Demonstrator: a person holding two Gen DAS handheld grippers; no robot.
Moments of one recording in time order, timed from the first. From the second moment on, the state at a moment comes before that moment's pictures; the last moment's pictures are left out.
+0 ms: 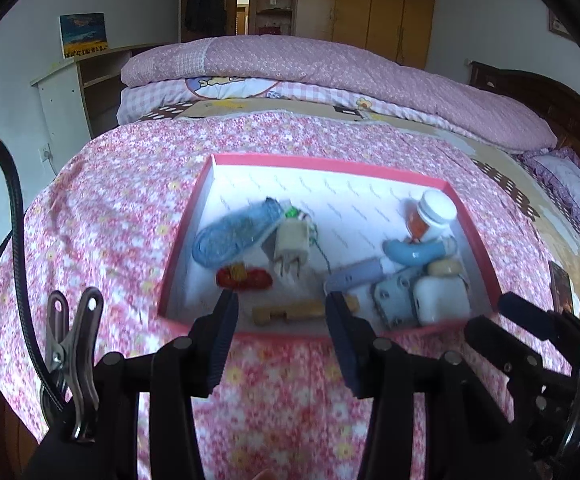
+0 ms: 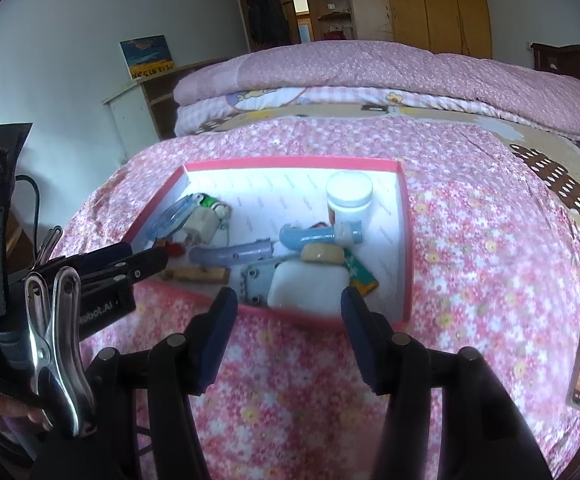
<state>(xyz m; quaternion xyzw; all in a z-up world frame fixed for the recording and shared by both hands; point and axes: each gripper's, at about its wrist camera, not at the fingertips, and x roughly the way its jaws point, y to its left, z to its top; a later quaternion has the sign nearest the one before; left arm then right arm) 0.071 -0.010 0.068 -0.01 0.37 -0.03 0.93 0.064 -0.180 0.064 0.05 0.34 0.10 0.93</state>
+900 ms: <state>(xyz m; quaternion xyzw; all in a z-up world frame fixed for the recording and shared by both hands) 0.040 -0.022 0.033 0.00 0.41 -0.03 0.91 0.036 -0.187 0.026 0.07 0.38 0.08 0.92</state>
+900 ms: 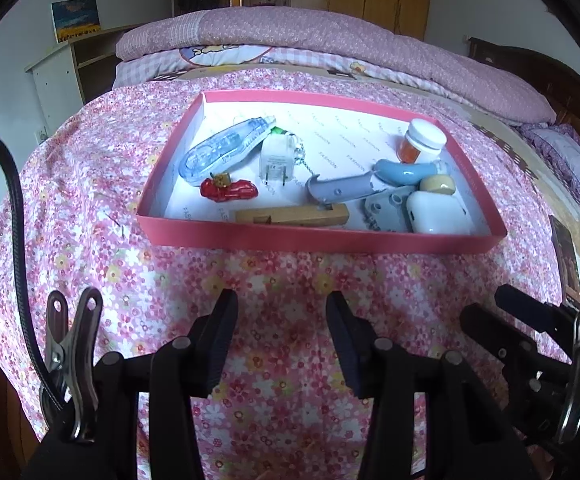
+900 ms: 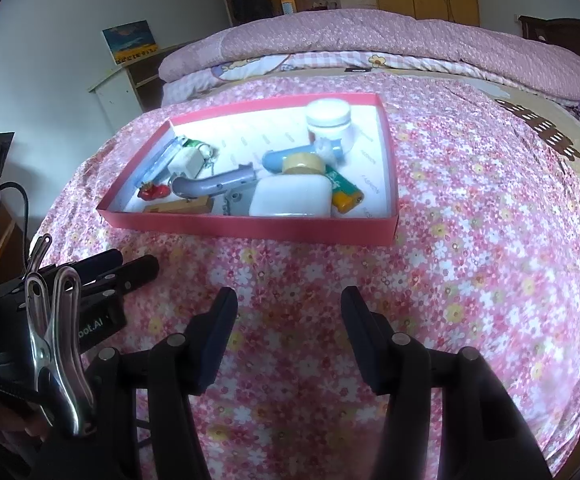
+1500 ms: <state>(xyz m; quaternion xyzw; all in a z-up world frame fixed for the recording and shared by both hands) 0.041 -0.020 0.027 0.00 0.42 -0.02 0.91 0.037 -0.188 0.021 0.07 0.39 0.08 0.91</state>
